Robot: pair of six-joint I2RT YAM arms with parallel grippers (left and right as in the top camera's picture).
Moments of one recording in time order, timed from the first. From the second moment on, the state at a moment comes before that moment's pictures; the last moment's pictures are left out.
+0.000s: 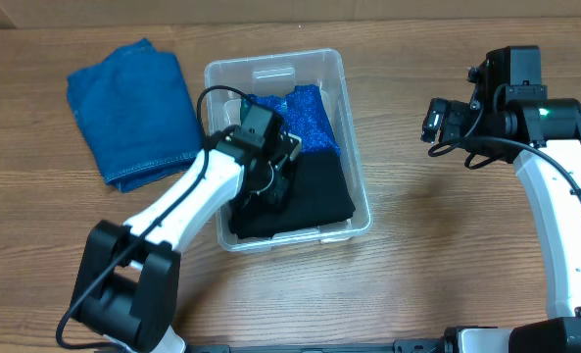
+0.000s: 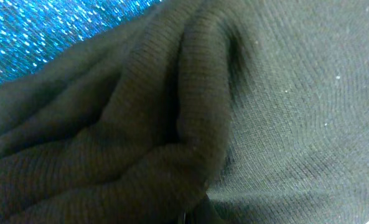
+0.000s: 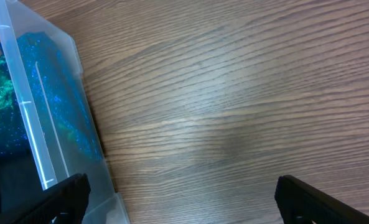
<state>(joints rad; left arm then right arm) -0.44 1.80 1.23 -0.76 0.22 0.00 0.01 1.52 1.49 -1.09 -0.06 0.25</state>
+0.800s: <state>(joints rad) 0.32 1.56 1.41 -0.85 0.10 -0.12 0.01 1.52 1.49 -1.10 -0.06 0.25</state>
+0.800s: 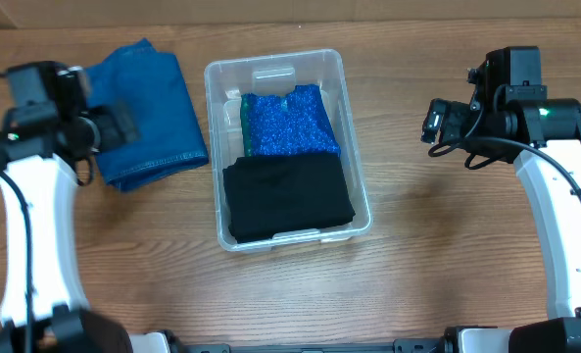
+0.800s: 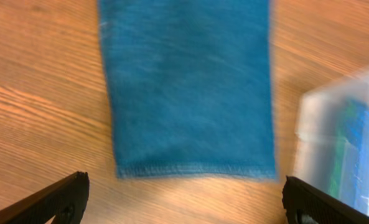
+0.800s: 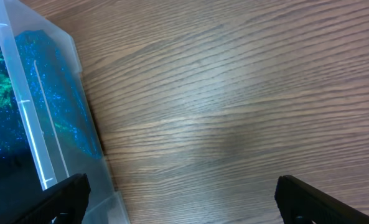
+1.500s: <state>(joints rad) 0.57 2.24 1.44 -0.27 0.88 -0.20 0.01 1.52 1.49 -1.11 -0.06 0.25</state>
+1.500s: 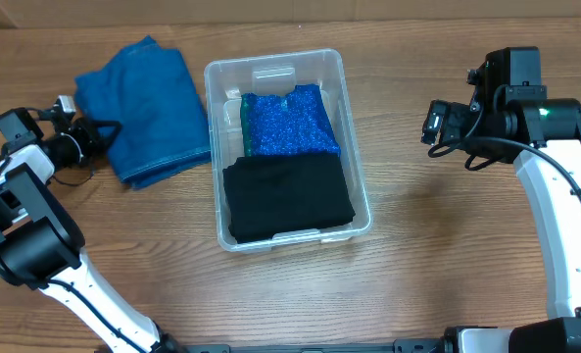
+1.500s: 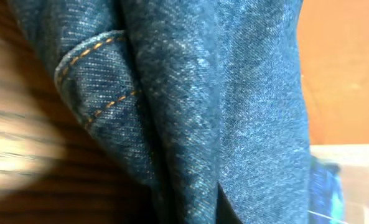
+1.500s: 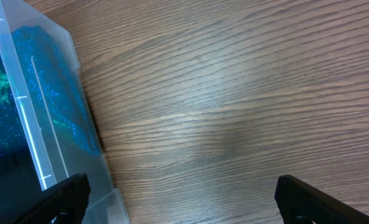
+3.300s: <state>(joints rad) -0.36 1.71 1.42 -0.63 0.24 -0.29 0.01 1.52 1.48 -1.14 -0.06 0.25</state>
